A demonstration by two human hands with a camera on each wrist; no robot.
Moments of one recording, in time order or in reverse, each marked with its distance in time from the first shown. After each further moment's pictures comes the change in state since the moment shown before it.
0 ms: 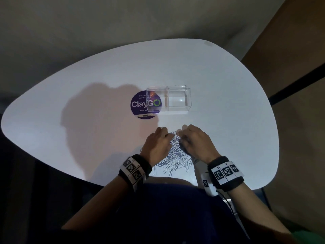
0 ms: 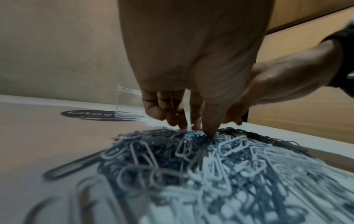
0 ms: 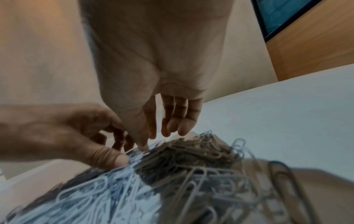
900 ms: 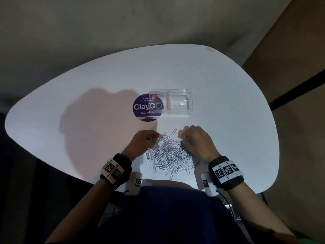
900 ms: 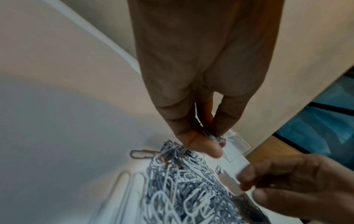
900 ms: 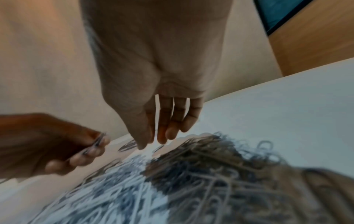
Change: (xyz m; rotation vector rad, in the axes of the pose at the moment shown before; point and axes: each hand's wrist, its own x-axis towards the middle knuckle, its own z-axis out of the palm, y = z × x) left_hand -0.011 -0.046 -0.029 -0.947 -0.087 -0.444; right_hand 0.010 -0.003 -0.008 0.029 0.027 0.050
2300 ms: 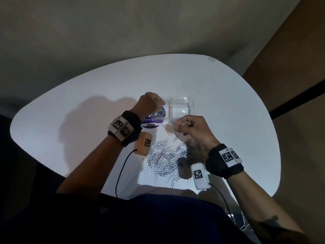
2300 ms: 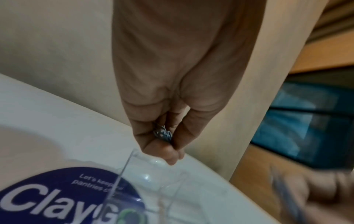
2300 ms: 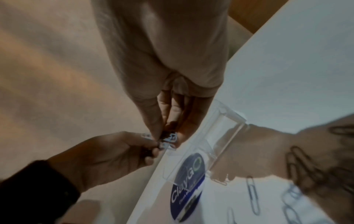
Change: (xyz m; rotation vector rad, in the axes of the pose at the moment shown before) left_hand 0.077 0.120 -0.045 0.269 0.158 0.031; right_hand 0.041 -0.037 -0.041 0.902 0.043 0.205
